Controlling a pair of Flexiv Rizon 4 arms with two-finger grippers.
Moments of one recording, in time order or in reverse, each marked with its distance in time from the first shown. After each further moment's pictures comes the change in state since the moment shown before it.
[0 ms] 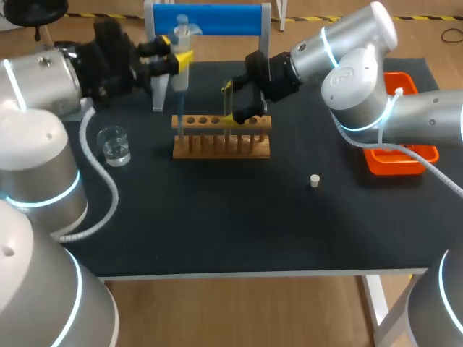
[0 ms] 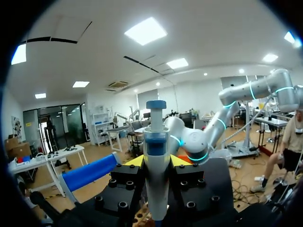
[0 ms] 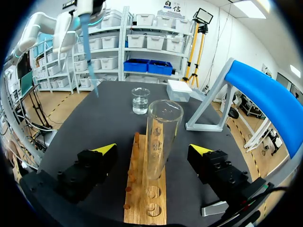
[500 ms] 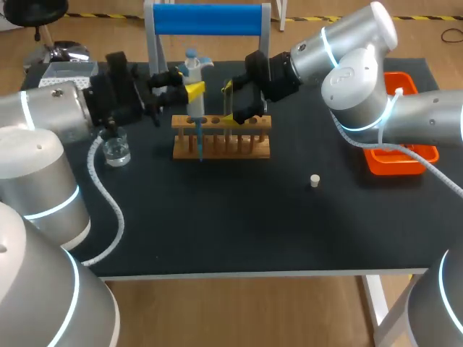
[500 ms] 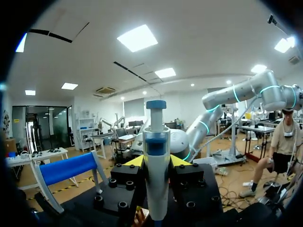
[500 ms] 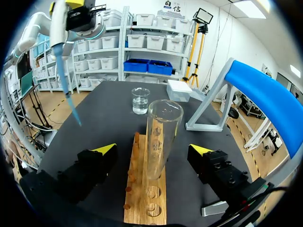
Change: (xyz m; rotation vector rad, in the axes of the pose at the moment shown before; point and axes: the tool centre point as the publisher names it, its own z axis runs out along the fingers) left arm 0.042 0.030 0.011 0.094 0.143 -0.038; right arm 0.000 0.000 0.000 0.000 0.000 0.000
